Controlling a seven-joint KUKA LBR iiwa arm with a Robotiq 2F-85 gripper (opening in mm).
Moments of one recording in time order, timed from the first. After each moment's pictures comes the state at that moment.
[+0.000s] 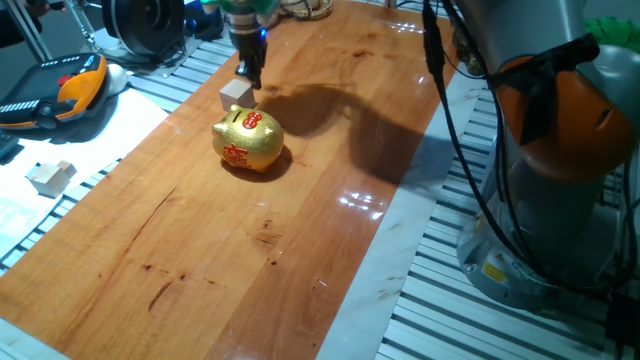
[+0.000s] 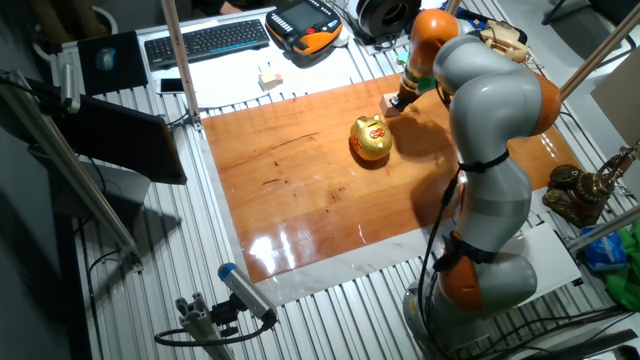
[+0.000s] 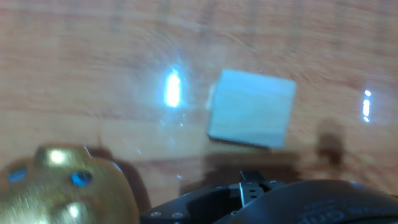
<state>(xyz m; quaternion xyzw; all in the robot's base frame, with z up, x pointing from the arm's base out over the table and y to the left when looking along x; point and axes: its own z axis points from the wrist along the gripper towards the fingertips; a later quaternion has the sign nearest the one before) 0.645 -0.162 0.102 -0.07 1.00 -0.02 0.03</state>
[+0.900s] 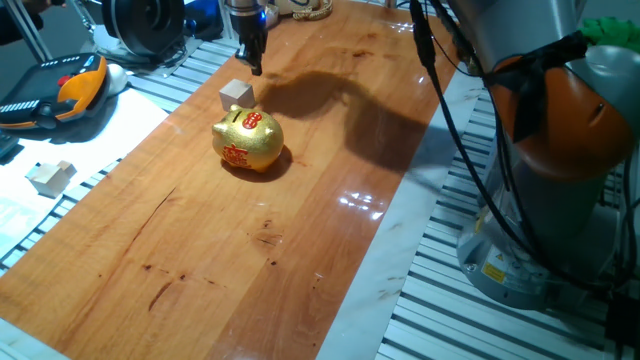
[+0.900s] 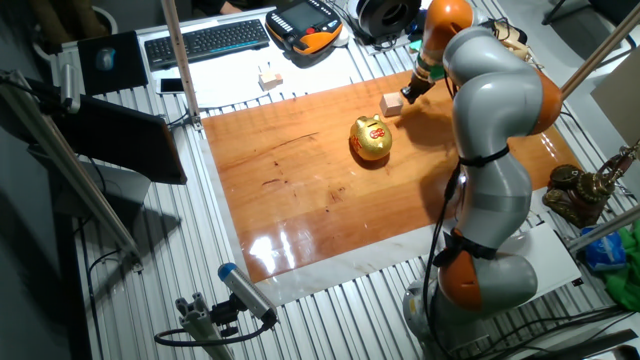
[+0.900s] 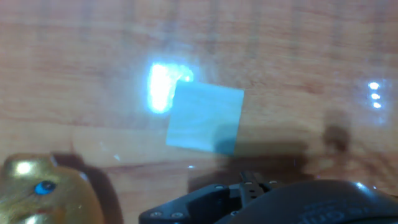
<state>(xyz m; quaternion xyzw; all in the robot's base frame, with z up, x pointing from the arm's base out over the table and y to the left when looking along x) 0.670 -0.189 0.103 -0.05 1.00 0.00 0.02</state>
